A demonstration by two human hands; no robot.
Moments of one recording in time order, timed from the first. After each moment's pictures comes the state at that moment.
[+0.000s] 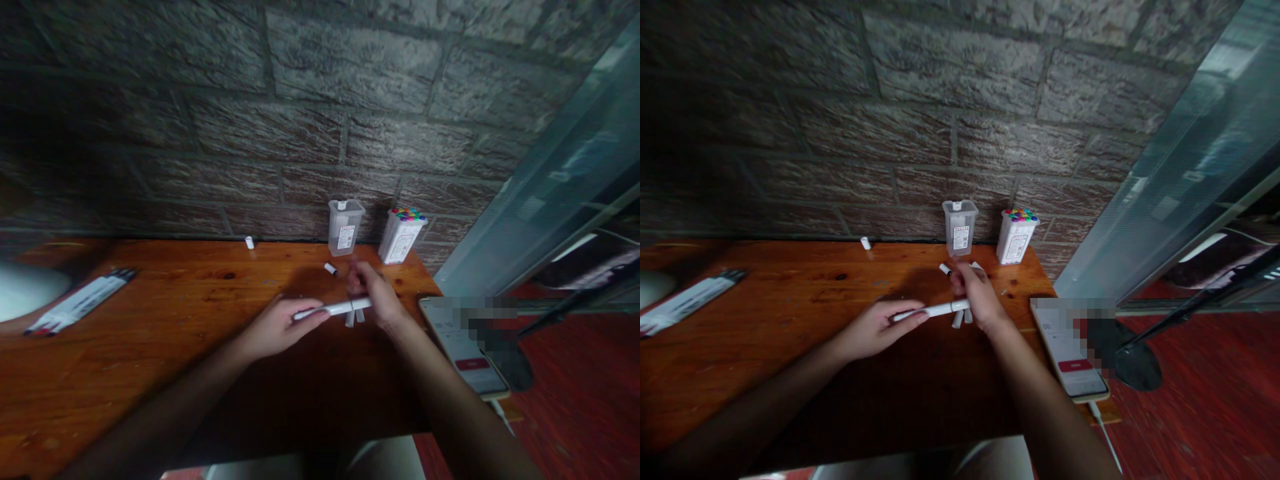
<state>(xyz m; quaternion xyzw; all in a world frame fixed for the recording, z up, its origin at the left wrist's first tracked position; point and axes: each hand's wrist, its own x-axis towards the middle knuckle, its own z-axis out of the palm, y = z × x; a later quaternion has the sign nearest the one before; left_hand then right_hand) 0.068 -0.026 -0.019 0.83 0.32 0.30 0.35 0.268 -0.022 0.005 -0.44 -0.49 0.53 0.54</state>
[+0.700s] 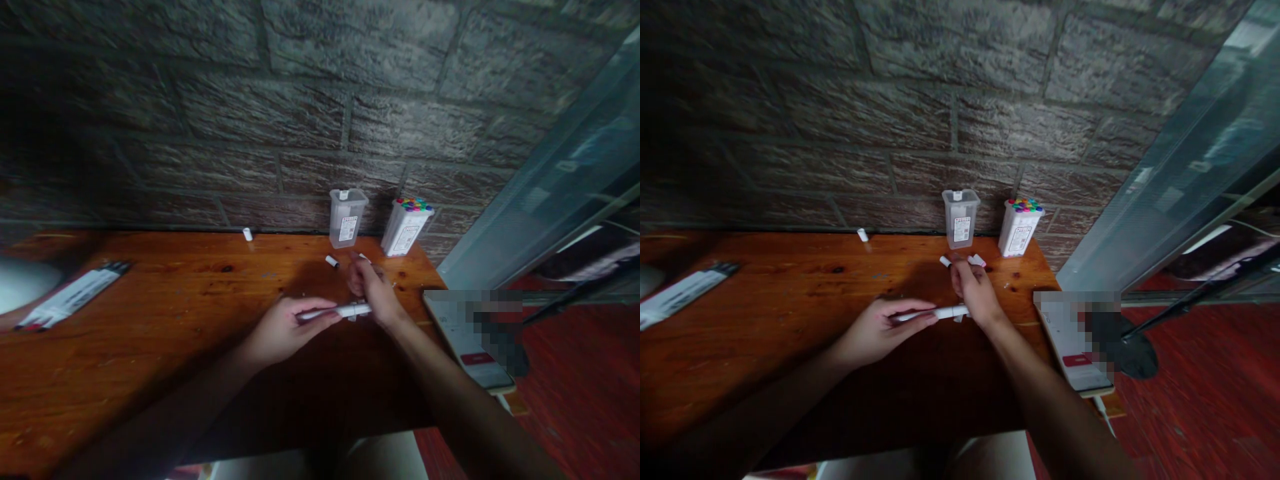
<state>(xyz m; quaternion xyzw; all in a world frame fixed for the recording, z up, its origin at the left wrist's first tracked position) 0.081 -0.040 -0.022 0.75 0.34 0.36 0.43 0.261 -0.023 -0.005 -0.43 -0.47 0.53 0.55</state>
